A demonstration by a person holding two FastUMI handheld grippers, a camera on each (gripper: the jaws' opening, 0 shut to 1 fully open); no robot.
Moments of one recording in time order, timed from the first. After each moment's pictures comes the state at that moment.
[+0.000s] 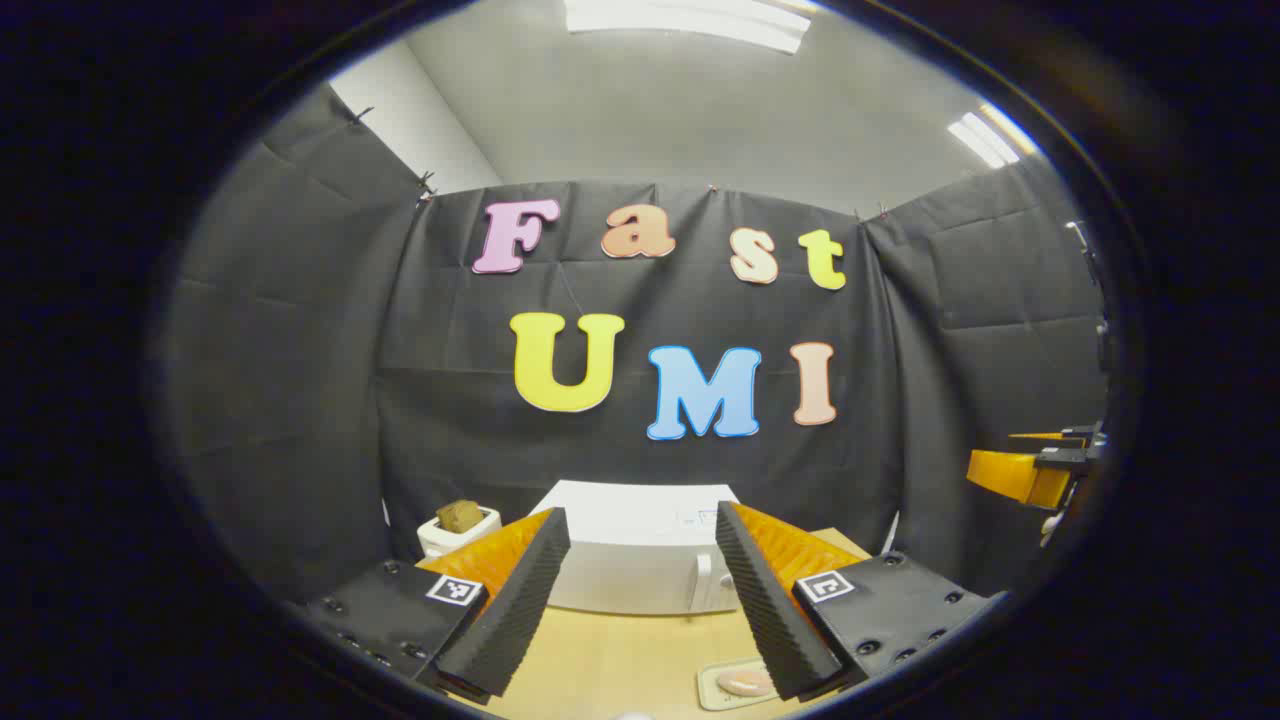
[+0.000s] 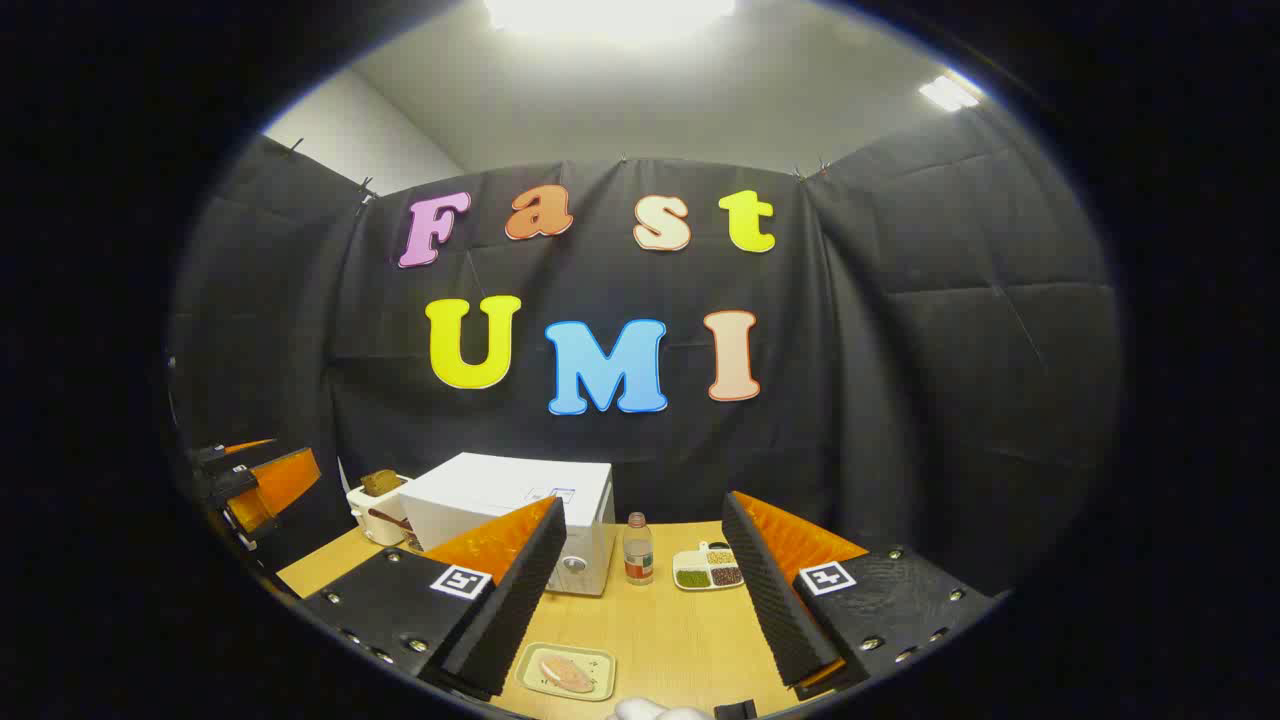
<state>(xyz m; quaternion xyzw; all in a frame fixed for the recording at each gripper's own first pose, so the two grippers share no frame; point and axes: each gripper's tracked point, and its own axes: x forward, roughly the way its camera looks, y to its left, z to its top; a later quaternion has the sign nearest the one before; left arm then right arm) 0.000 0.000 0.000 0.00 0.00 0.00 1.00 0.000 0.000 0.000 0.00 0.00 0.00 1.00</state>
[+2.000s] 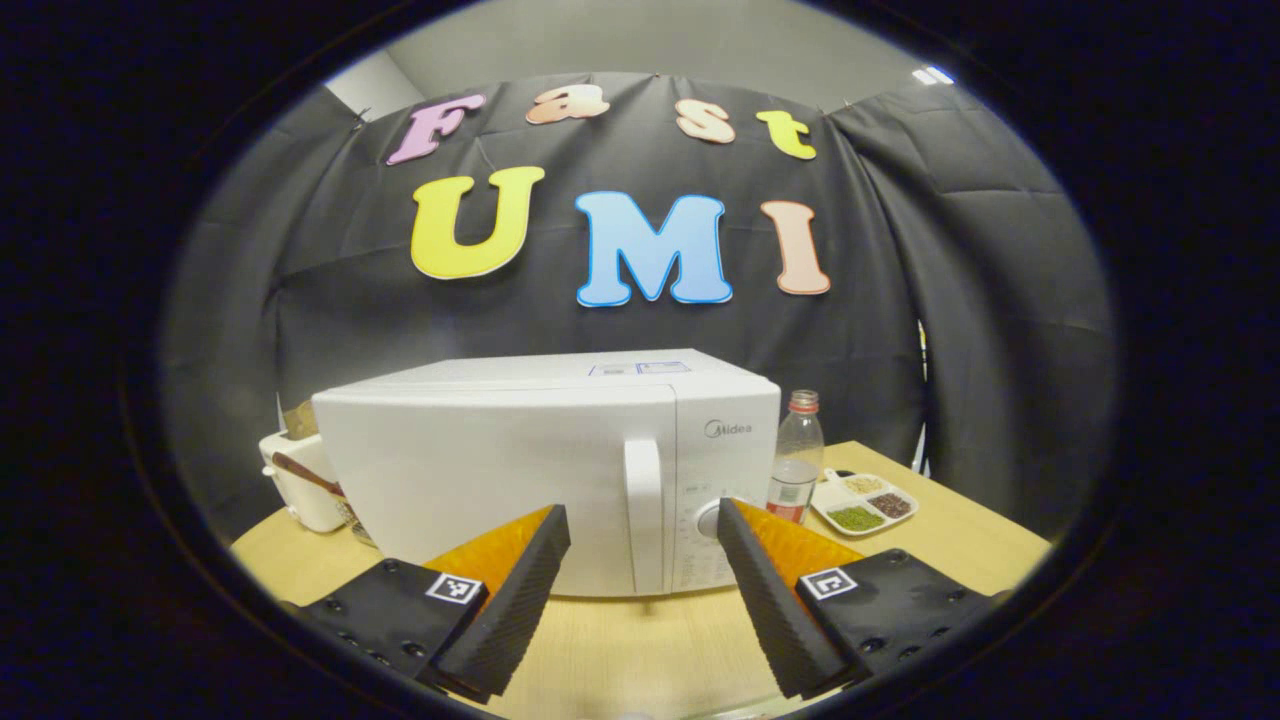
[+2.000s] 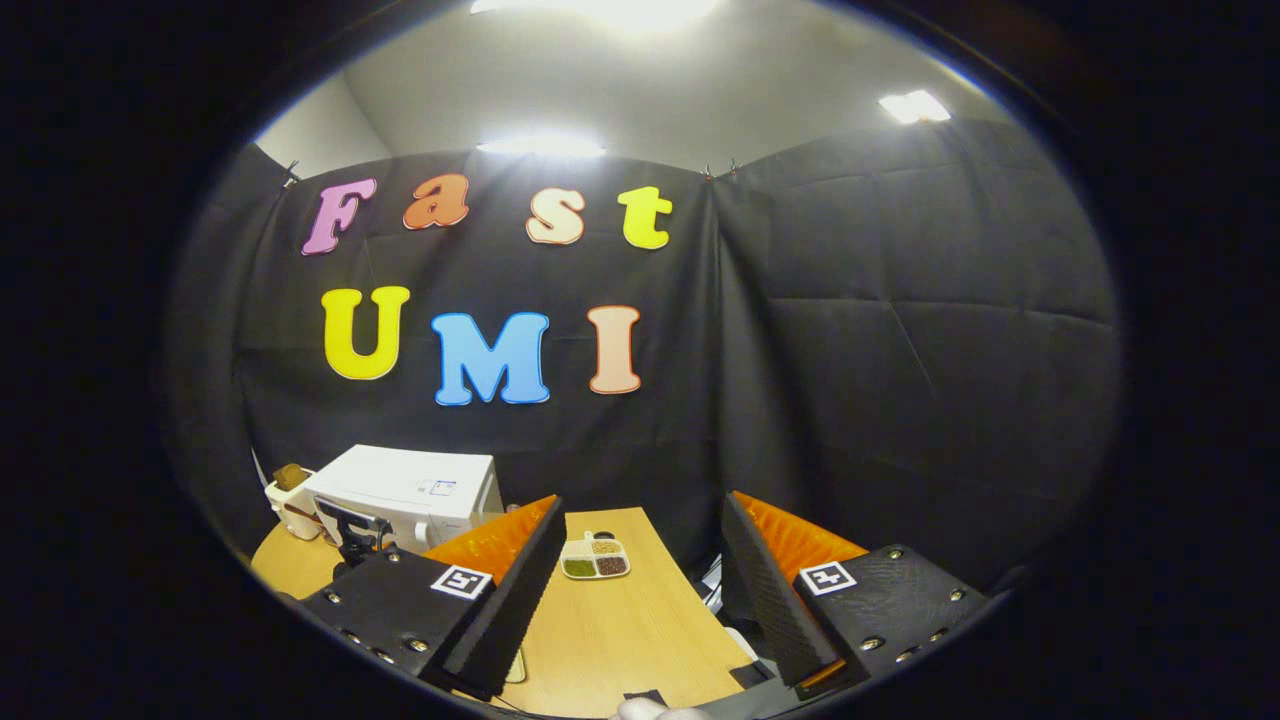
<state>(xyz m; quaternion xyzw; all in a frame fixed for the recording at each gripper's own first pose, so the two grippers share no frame) 0.265 -0.115 -0.315 0.04 0.08 -0.05 1.00 -0.044 -0.119 0.026 -0.01 0.04 -0.17 0.99</state>
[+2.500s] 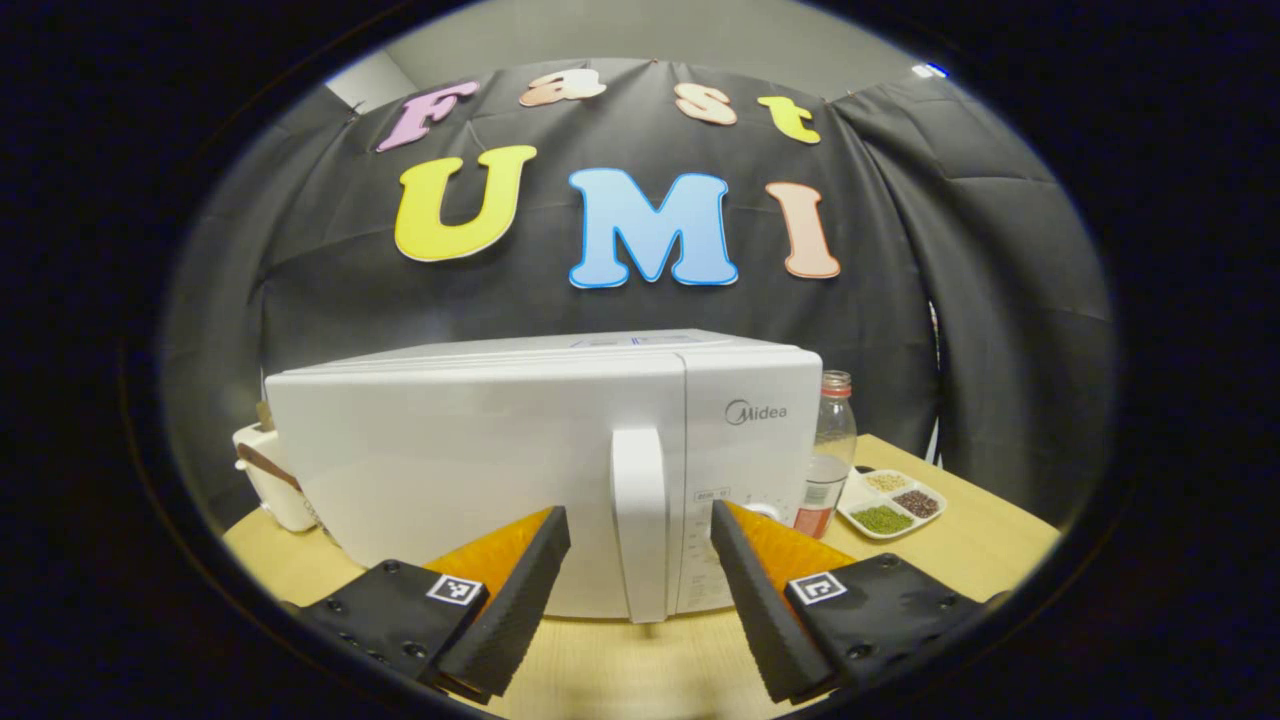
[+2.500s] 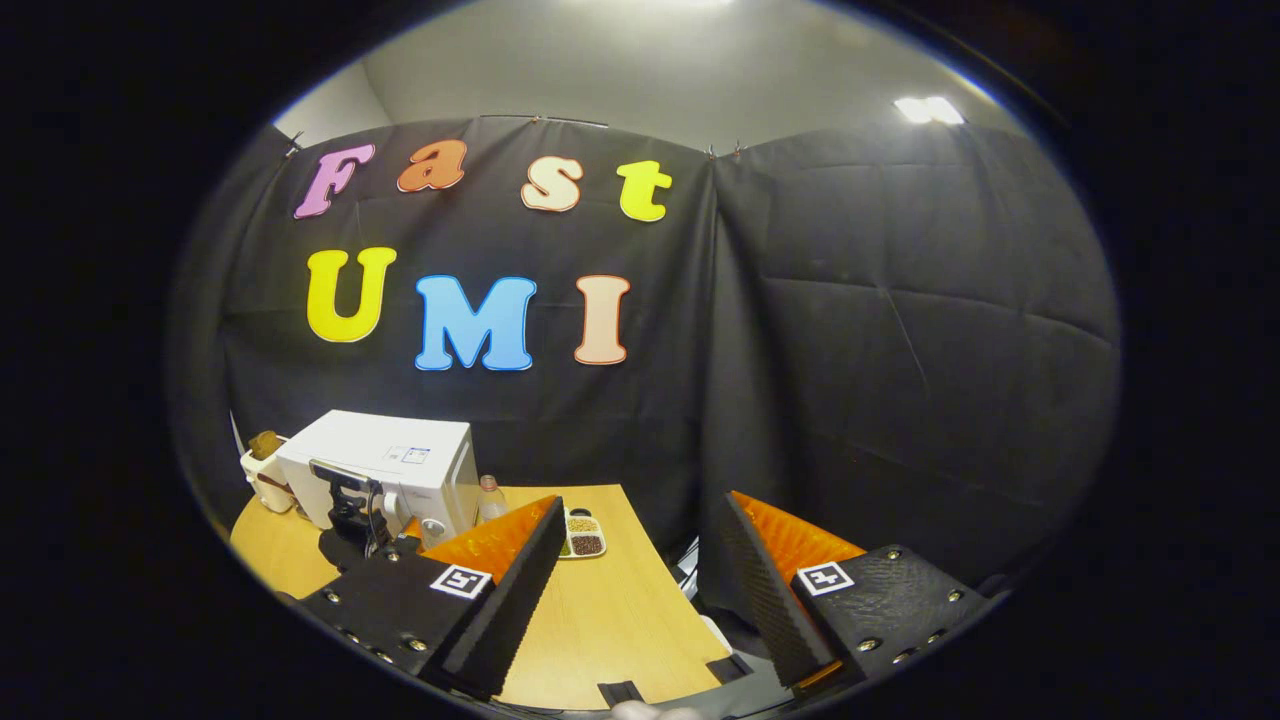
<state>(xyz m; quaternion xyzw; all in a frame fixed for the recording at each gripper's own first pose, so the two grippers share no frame) 0.304 -0.123 -0.341 0.03 0.09 -0.05 0.99 -0.029 -0.126 0.003 -0.04 0.07 -0.18 0.98</state>
